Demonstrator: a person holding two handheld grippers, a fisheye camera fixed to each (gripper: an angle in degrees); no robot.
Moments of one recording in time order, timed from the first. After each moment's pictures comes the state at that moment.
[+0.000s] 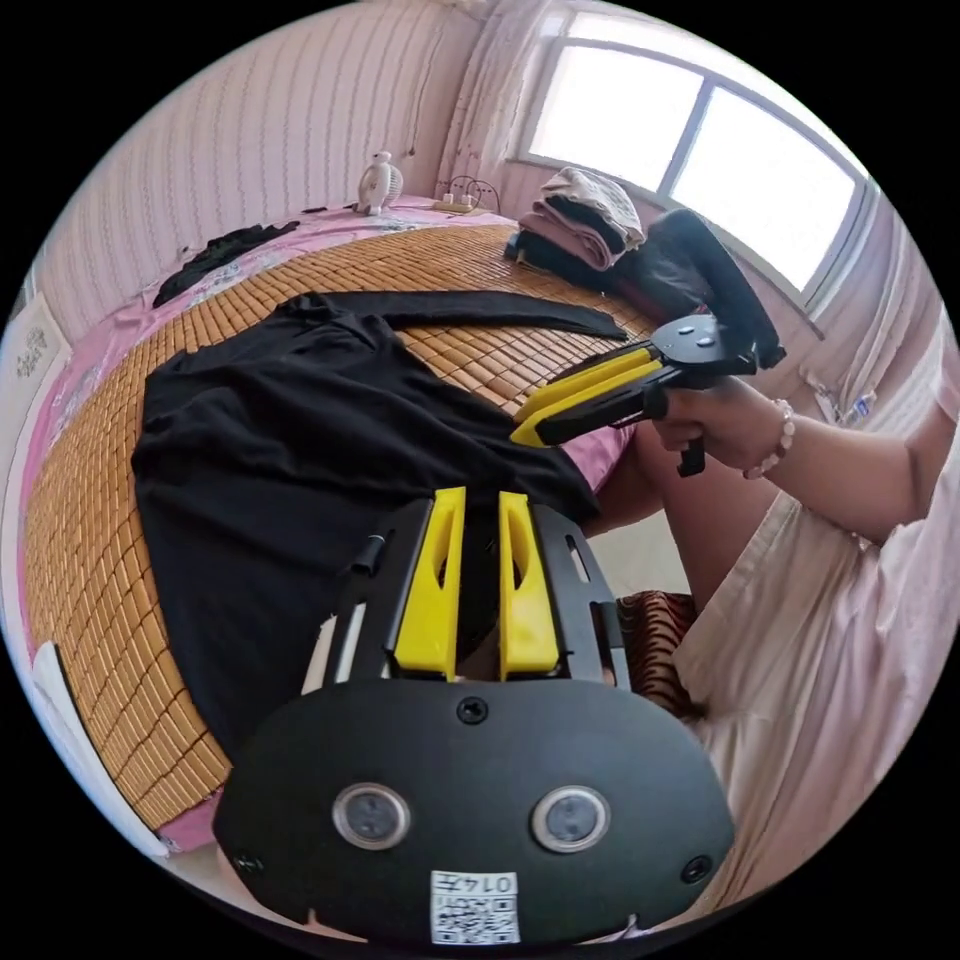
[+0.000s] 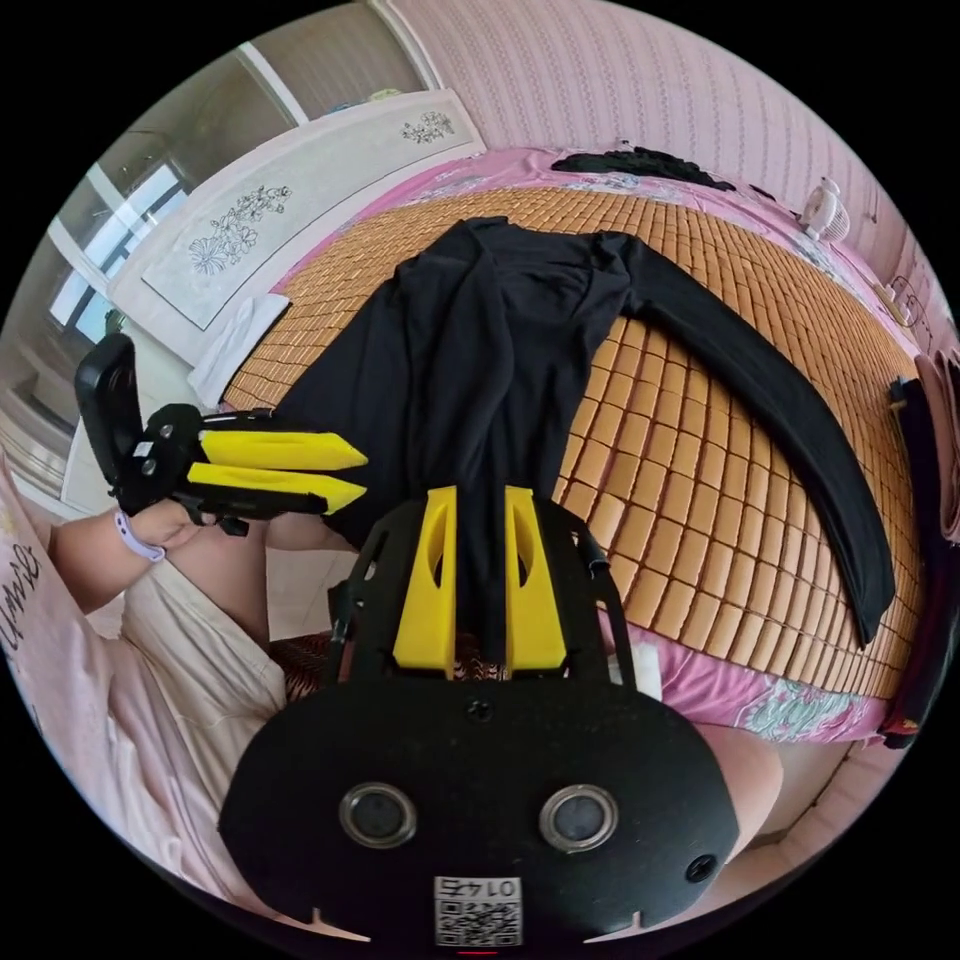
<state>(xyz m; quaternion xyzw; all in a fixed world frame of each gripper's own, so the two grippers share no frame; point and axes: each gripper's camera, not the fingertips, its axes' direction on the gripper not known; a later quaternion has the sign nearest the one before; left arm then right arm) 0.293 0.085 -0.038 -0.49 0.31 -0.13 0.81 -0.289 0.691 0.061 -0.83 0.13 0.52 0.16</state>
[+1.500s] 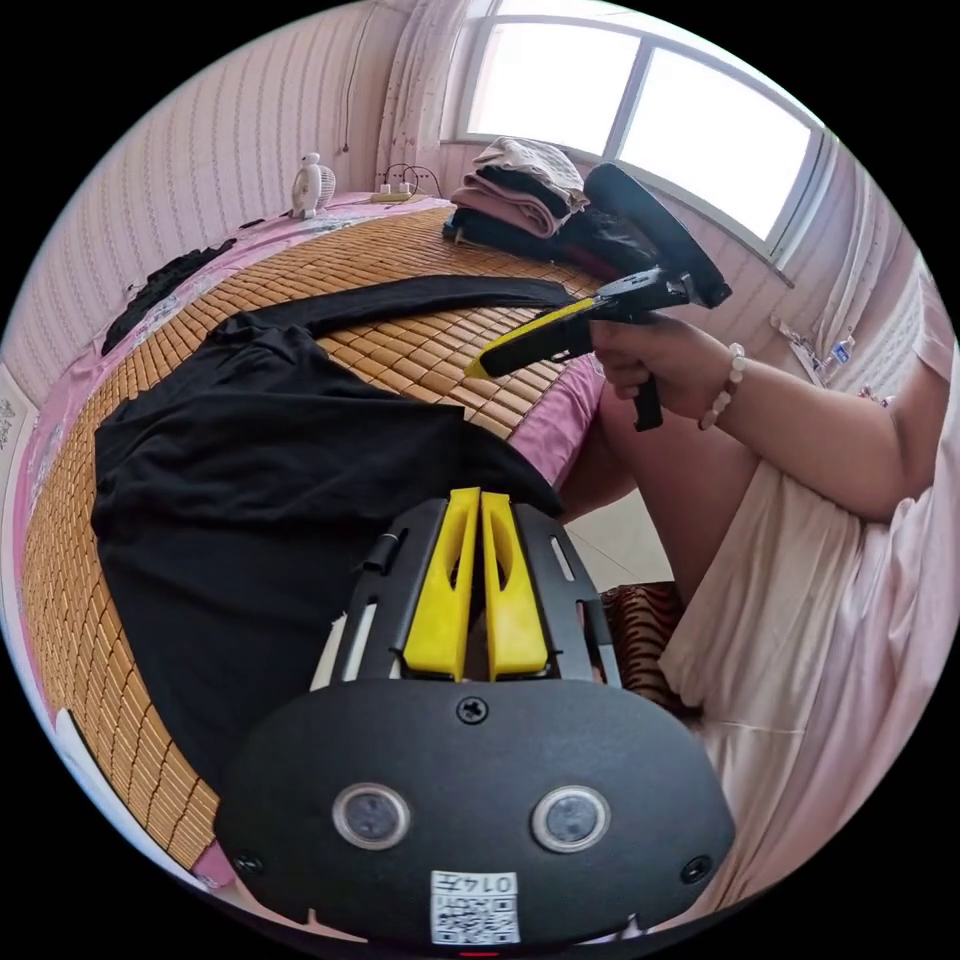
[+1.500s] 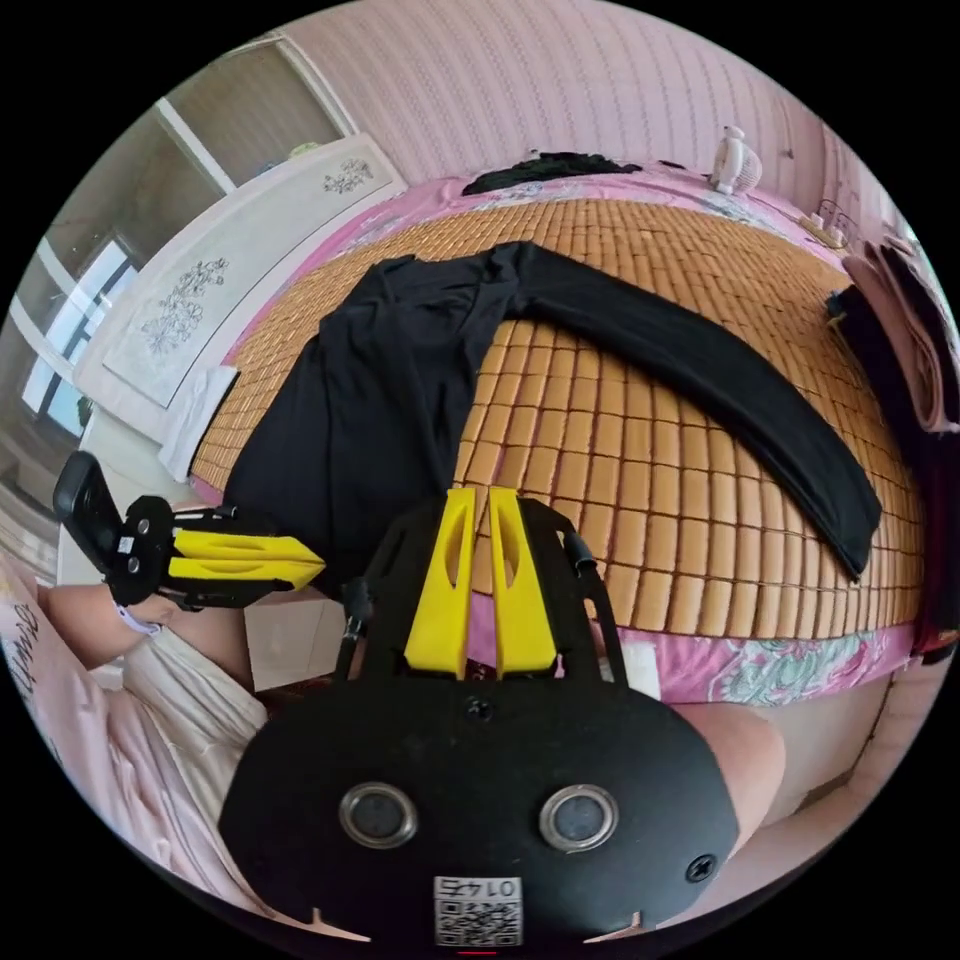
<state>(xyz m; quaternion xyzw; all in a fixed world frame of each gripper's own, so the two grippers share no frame) 0.339 0.078 -0.044 -0.48 0.36 -0.08 0.79 -0.155 0.670 -0.020 -0.82 0.26 0.48 0.15</state>
